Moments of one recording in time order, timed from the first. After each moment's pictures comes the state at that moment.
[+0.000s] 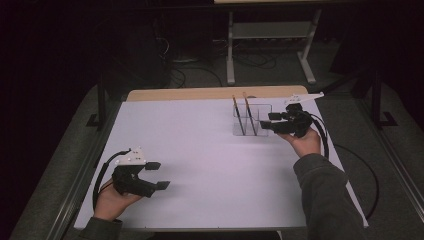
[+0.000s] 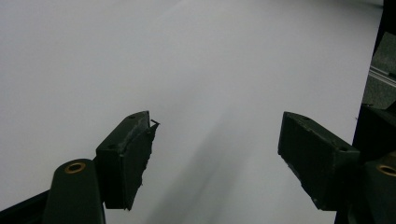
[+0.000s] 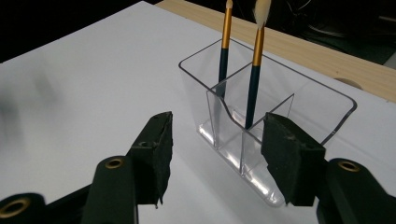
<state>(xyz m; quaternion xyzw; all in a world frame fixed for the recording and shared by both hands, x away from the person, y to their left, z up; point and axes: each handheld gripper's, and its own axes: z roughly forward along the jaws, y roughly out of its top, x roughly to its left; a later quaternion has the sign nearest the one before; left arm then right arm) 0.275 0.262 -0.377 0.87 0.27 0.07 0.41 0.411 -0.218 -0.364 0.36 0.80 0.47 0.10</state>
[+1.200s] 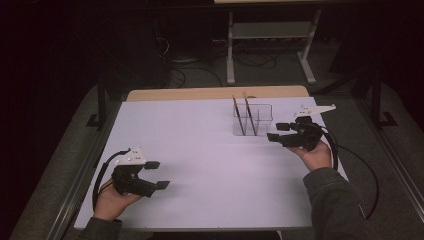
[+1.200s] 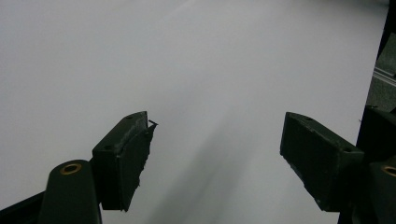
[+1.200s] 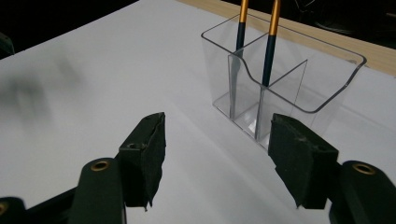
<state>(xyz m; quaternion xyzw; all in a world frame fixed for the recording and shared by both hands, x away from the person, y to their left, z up) 0.275 0.262 -0.376 0.87 0.27 0.08 0.40 0.374 -0.235 -0.371 0.35 0.80 0.48 0.09</state>
